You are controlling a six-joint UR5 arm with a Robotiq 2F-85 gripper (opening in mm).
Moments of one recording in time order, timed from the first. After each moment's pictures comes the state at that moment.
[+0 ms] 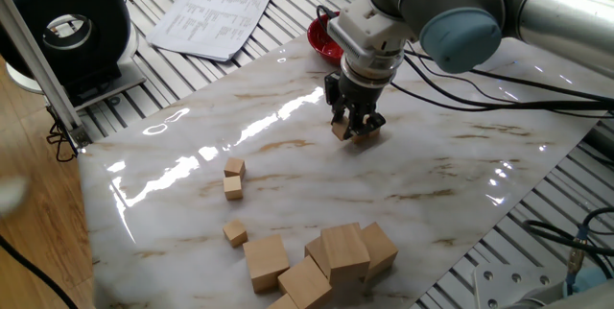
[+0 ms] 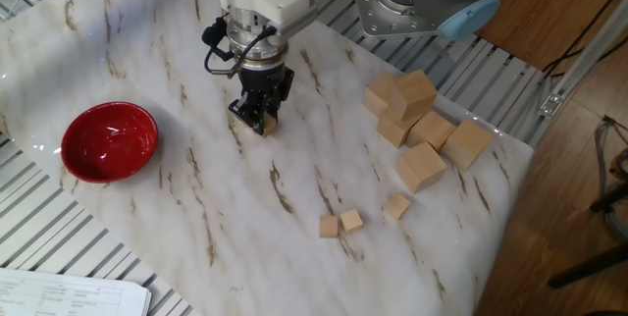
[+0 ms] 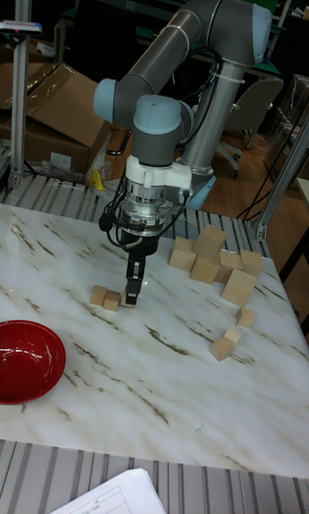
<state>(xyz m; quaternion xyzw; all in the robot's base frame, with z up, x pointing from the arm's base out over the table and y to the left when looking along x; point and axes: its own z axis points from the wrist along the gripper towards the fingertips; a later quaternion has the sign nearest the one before) 0.478 -0.003 0.037 -0.69 0.72 -0.01 0.08</state>
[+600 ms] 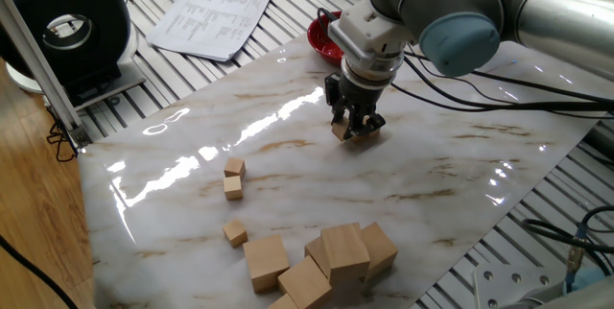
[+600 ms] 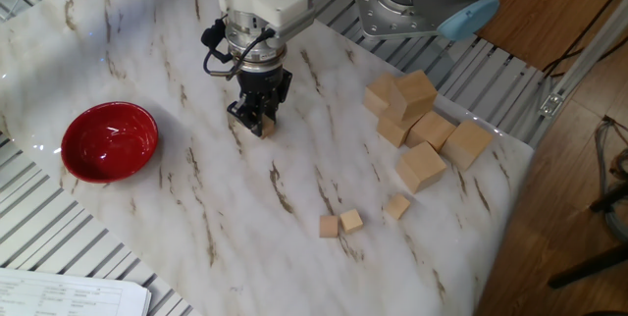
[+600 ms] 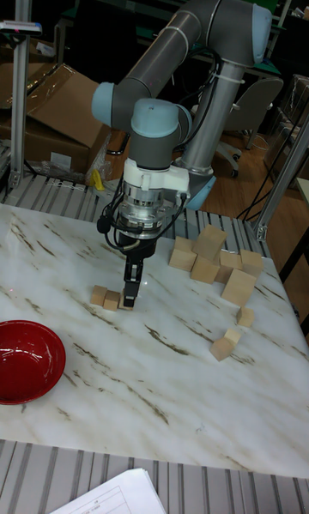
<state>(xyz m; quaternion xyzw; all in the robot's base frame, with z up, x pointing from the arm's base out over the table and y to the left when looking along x) 0.479 -0.006 0.031 -0.70 0.71 -0.02 0.08</state>
